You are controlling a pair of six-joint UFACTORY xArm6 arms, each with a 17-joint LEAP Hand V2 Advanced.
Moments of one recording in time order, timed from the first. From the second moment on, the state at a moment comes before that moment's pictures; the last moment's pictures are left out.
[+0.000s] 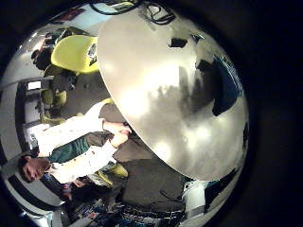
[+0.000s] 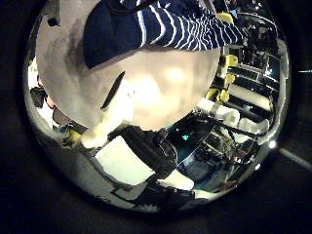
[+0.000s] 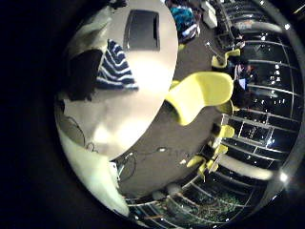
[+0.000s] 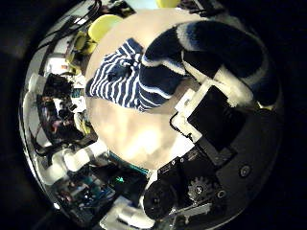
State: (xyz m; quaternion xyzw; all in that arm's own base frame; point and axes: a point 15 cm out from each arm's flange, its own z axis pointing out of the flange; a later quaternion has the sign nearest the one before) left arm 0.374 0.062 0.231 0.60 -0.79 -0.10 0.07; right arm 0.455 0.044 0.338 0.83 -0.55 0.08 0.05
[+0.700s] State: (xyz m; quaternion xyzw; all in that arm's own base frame) left arm 0.309 0.142 0.239 0.68 -0.72 -0.08 0.08; right arm 0.484 0.352 0.281 0.95 -0.29 0.15 0.04
